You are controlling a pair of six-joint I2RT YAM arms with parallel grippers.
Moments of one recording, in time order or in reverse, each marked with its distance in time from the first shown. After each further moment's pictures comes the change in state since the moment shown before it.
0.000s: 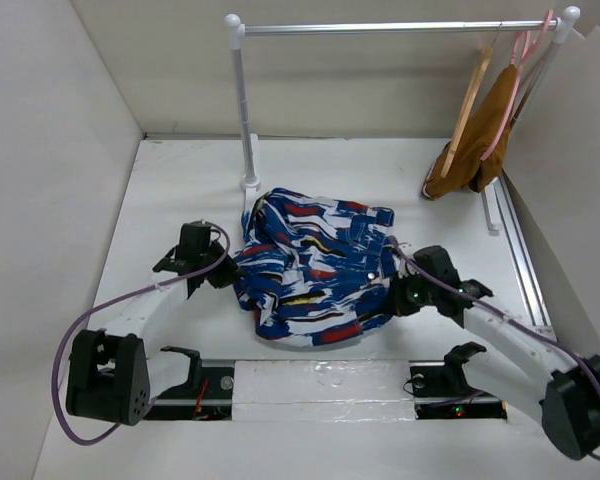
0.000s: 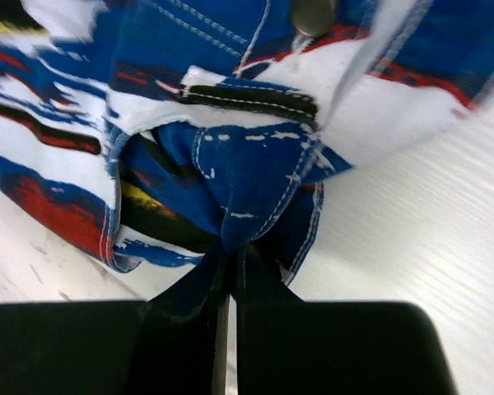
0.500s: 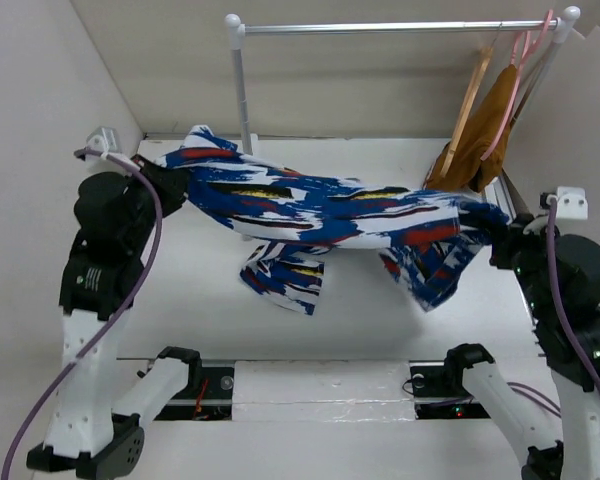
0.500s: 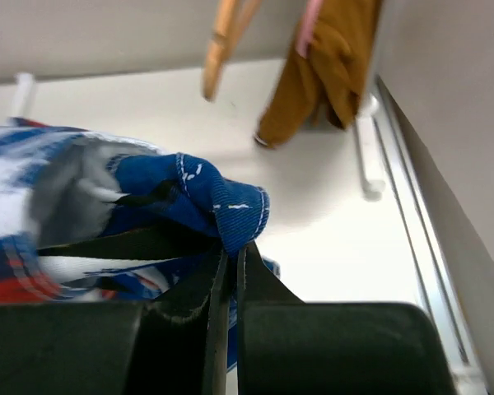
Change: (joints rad) left arm -0.001 -0.201 0.867 -0.347 -0.320 0.154; right arm -0.271 -0.351 0.875 -0.491 0.581 -0.115
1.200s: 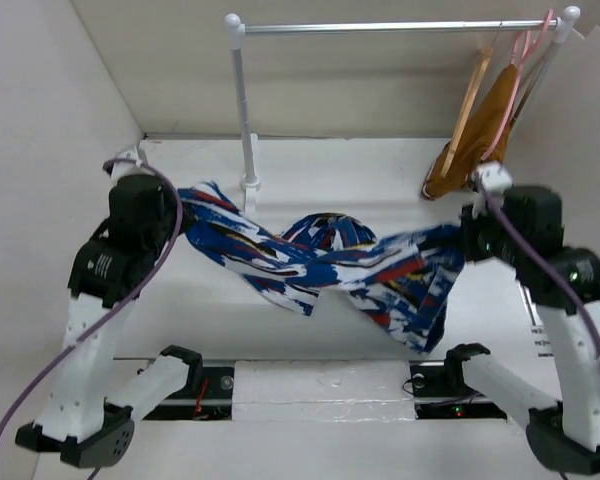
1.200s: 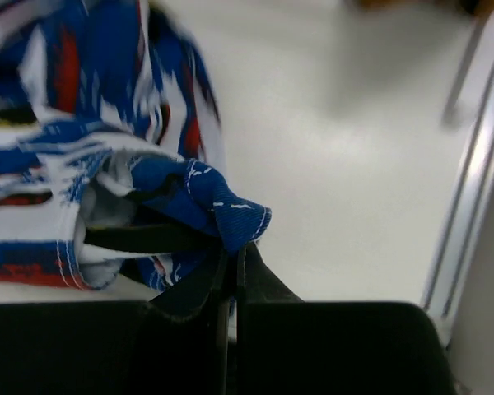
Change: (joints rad) left arm -0.131 -0.047 -0.047 -0.334 -0.238 0.014; right arm 0.038 0.150 -0.038 -0.327 -0.224 -0.136
